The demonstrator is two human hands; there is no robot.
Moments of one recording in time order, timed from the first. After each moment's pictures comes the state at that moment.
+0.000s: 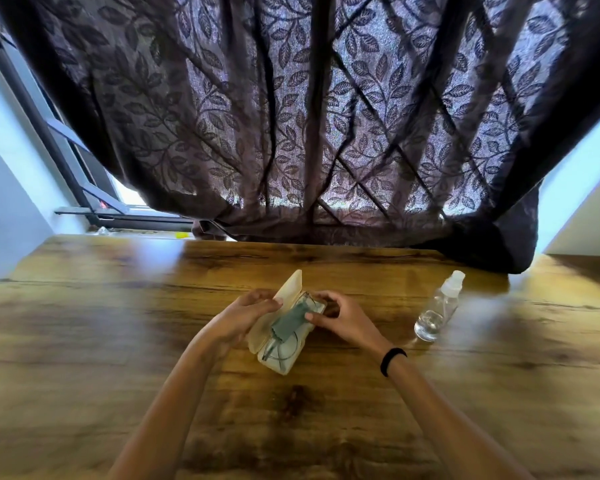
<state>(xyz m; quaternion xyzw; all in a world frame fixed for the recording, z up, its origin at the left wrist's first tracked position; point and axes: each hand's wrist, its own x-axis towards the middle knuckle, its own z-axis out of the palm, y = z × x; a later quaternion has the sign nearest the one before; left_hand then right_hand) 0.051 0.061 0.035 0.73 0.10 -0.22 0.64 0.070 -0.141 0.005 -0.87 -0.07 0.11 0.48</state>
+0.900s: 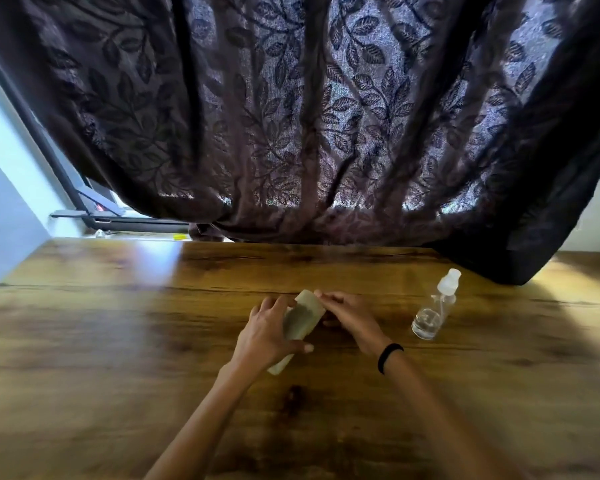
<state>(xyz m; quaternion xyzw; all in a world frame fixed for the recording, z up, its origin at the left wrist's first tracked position) 0.037 0.020 0.018 0.95 -0.06 -0.05 0.30 0.068 -0.143 0.006 -0.78 0.04 0.12 0.62</state>
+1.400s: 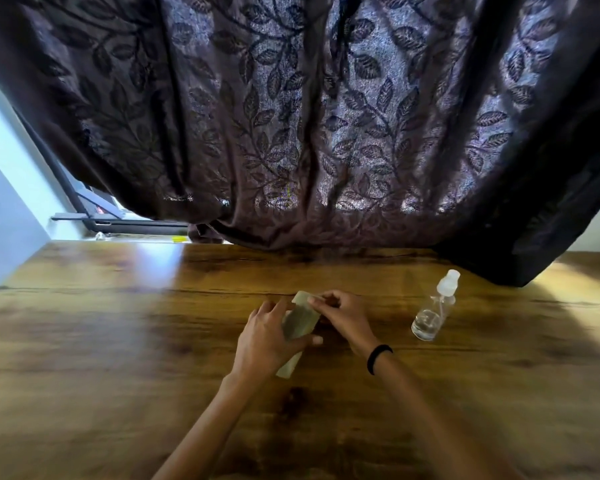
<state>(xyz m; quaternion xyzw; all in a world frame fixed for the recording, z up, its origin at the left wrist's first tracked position) 0.030 0.019 0.009 0.95 -0.06 0.05 0.29 0.072 -0.134 -0.003 -0.80 0.05 0.04 0.59</state>
